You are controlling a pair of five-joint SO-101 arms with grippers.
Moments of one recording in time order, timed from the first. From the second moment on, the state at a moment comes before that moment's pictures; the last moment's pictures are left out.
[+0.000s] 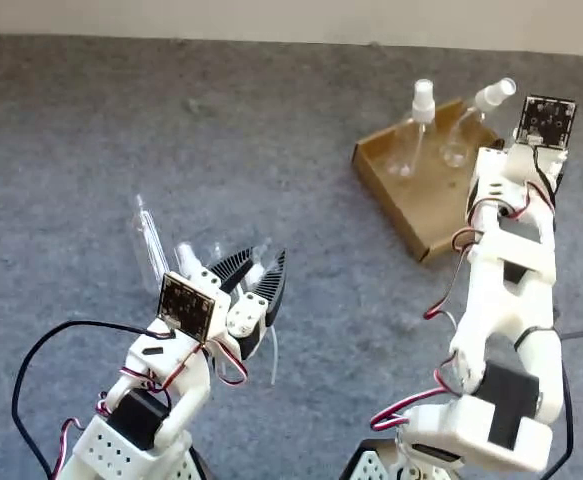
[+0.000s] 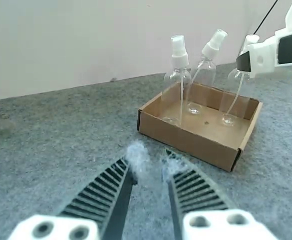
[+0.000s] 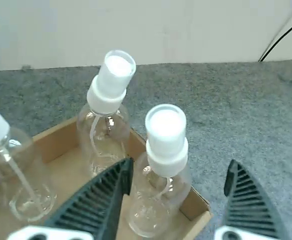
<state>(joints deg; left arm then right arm) 26.5 -104.0 95.9 24.3 10.2 15.6 -6.8 33.4 1.5 10.6</state>
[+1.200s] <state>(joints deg) -11.6 -104.0 95.6 24.3 10.2 -19.8 -41.2 23.9 68.8 2.7</state>
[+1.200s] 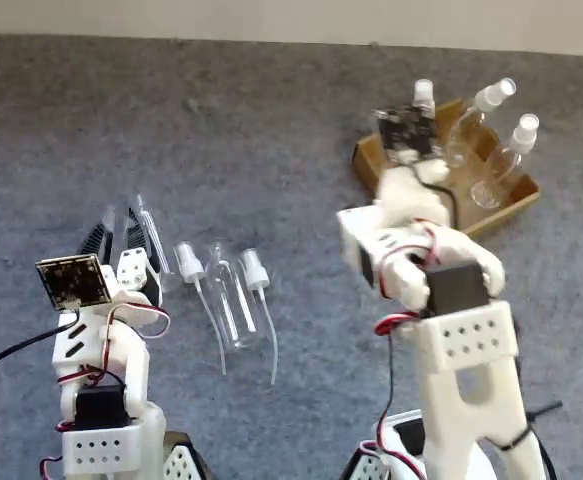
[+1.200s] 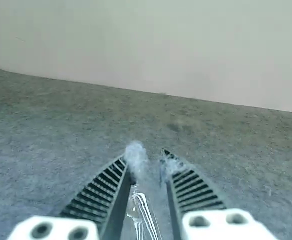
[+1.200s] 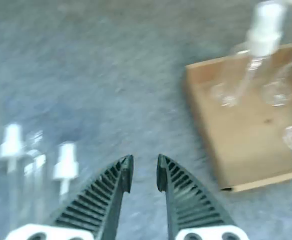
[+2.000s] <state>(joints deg) -39.5 -104.0 90.9 33.0 4.5 -48.6 -1.1 5.2 75.4 -8.8</state>
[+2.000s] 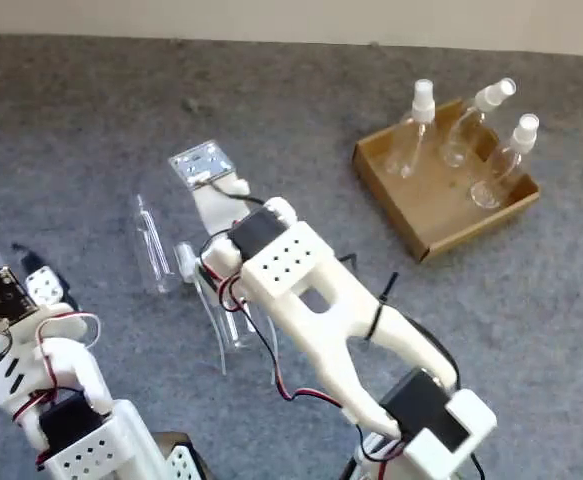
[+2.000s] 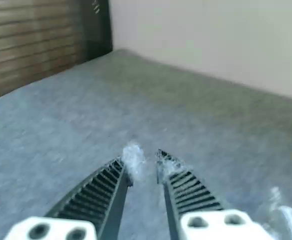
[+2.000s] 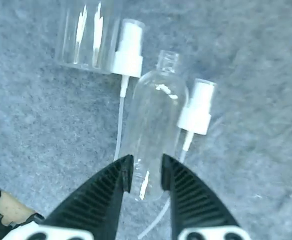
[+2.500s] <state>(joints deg) -49.5 -104.1 94.1 45.2 3.3 -52.5 15.0 3.8 72.5 -9.2</state>
